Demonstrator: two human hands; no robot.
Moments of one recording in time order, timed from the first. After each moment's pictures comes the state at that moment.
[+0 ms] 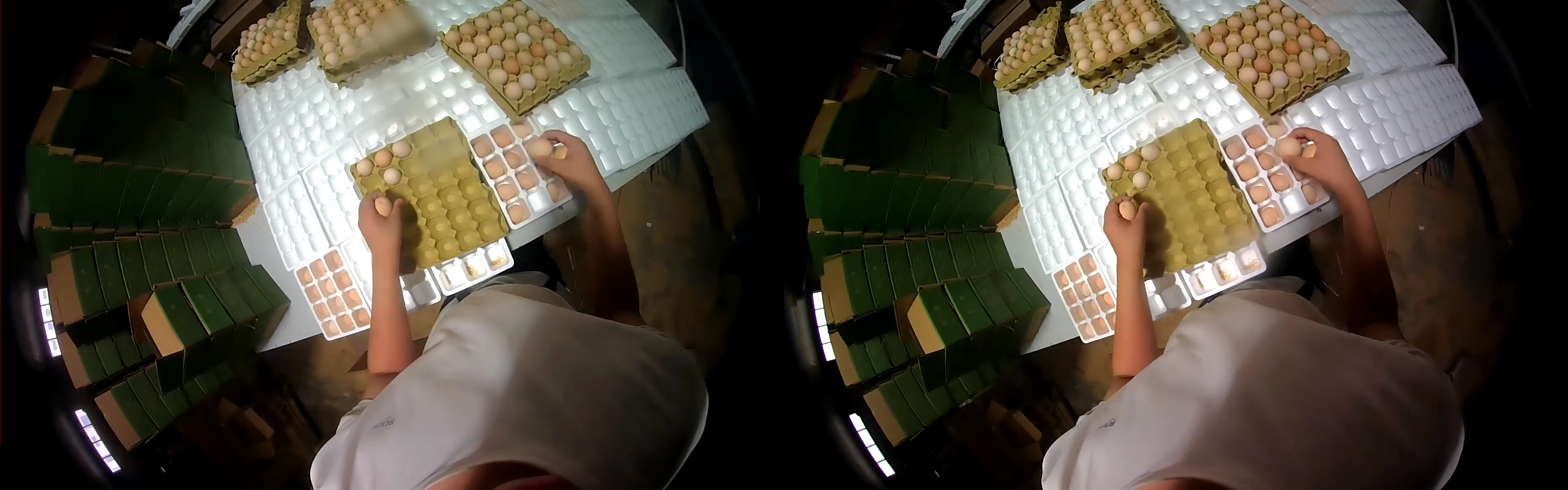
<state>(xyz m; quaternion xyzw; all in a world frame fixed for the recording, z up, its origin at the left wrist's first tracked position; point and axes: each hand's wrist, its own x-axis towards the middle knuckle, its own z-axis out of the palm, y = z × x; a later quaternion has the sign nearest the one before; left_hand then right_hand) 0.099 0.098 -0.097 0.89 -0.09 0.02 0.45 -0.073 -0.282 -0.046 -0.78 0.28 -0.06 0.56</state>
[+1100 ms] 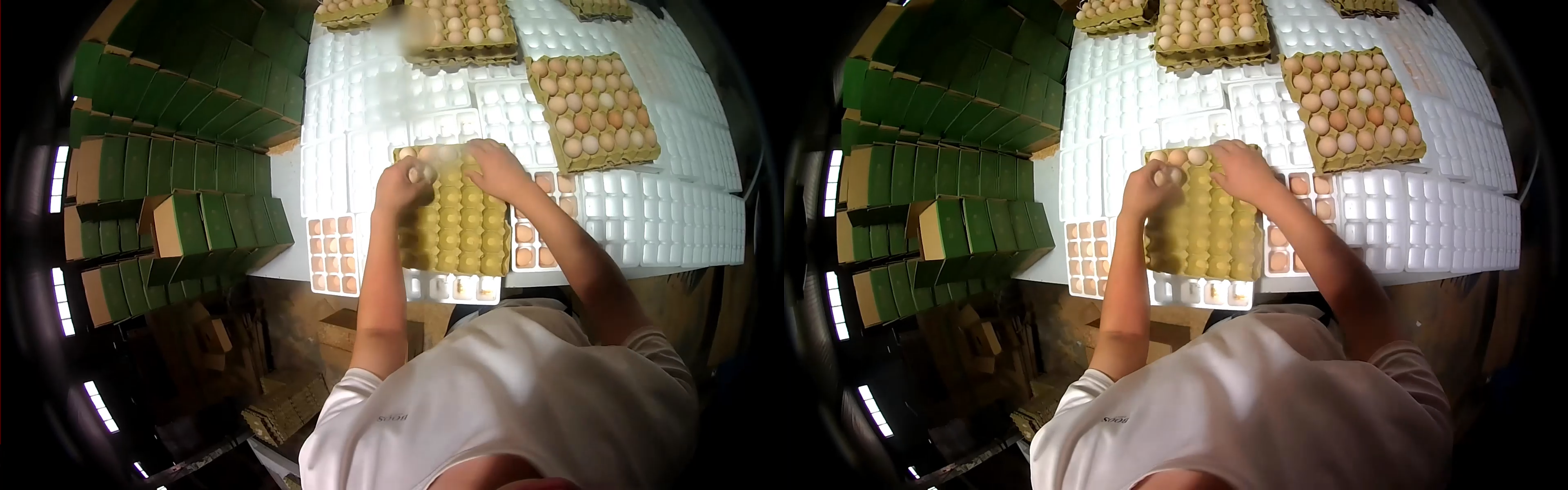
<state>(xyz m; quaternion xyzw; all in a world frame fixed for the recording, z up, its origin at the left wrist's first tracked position) 0.158 0.065 -0.058 0.93 -0.10 -0.09 0.33 0.110 -0.193 -0.083 -0.92 -0.14 -0.08 0.35</state>
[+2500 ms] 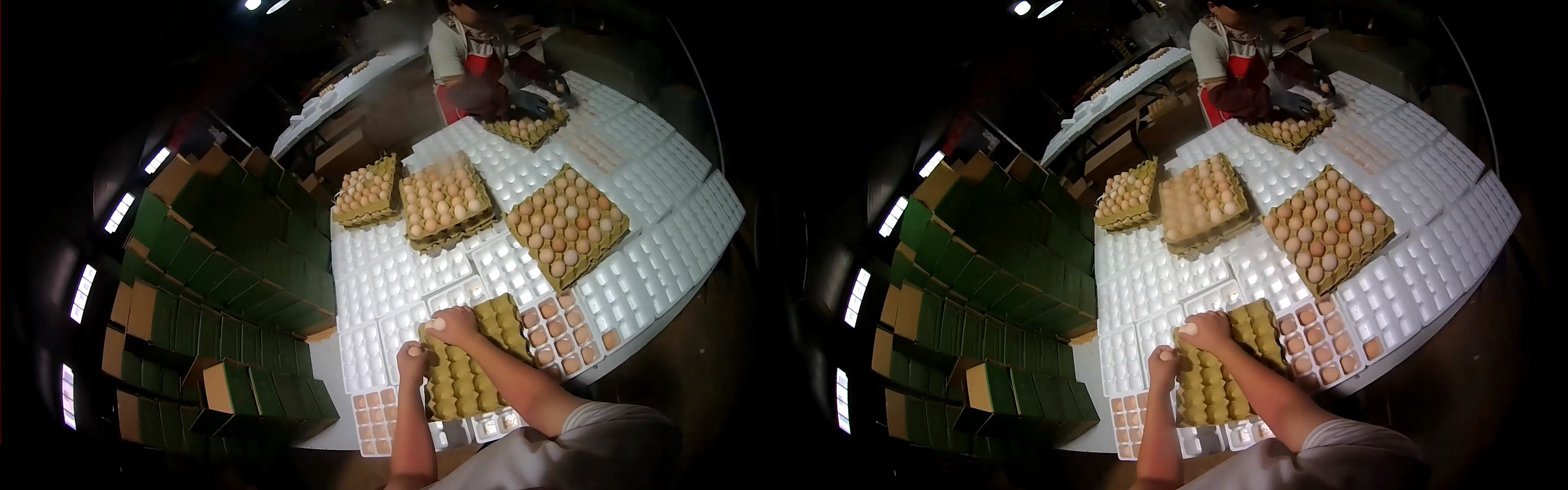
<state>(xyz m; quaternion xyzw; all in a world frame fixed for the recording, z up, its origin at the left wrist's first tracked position) 0.163 0.123 -0.089 0.77 0.07 -0.15 0.62 0.173 -0.059 -0.116 -0.89 0.05 -0.20 0.40</state>
